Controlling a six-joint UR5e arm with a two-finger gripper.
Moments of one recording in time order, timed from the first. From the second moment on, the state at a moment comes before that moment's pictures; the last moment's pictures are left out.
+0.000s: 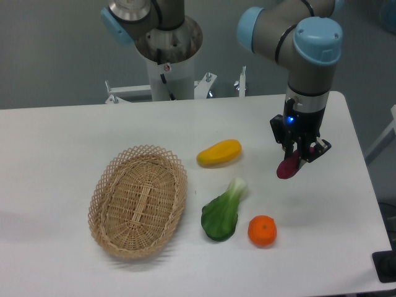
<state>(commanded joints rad) 2.70 -1.83 -1.61 -1.03 1.46 1.54</state>
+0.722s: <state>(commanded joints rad) 2.71 -1.90 -1.67 -0.90 1.46 1.58</state>
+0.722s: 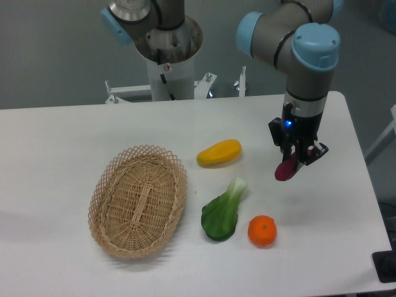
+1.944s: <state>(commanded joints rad) 2.73 -2.00 -1.83 -0.67 1.52 1.71</state>
